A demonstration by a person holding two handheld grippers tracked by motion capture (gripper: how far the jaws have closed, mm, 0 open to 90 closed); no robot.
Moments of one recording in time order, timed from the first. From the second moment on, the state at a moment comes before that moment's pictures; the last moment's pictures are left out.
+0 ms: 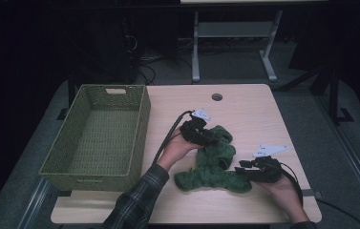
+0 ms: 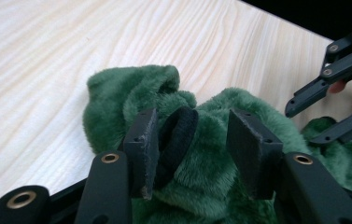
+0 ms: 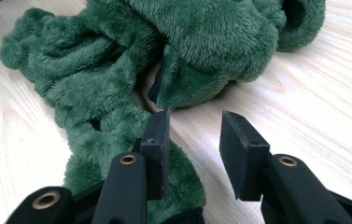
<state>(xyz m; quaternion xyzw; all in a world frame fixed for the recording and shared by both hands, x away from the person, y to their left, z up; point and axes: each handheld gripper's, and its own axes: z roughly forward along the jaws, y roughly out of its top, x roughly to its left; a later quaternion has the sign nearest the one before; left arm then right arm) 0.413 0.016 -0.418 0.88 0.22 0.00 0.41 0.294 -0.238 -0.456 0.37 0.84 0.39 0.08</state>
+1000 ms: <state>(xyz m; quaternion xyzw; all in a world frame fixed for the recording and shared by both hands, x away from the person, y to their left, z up) 0.386 0.067 -0.403 0.86 0.25 0.01 0.45 0.312 -0.209 -0.460 0.37 0.84 0.39 0.07</state>
